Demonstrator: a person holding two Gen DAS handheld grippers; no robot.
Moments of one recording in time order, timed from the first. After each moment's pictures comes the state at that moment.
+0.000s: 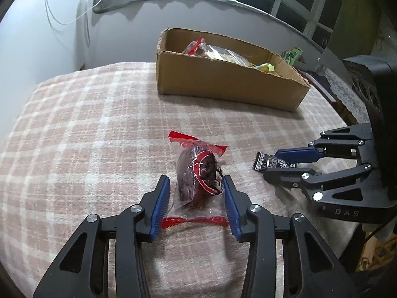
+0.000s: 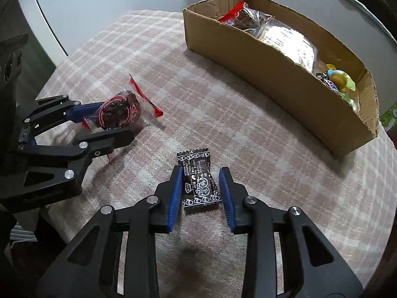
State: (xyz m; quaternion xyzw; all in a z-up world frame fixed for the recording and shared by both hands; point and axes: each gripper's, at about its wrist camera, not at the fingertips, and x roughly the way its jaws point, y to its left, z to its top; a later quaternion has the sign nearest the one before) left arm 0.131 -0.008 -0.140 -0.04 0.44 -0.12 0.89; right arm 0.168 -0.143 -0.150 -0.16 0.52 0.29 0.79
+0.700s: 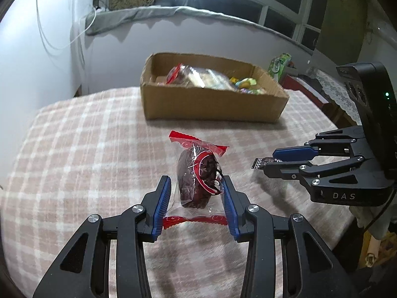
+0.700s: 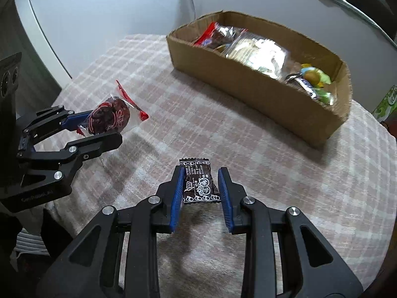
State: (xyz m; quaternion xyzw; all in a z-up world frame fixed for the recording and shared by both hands) left arm 0.118 -0.025 -0.106 -0.02 0.40 -0.13 0.91; right arm 0.162 -0.181 -0.122 -0.11 0.49 0.29 0.82
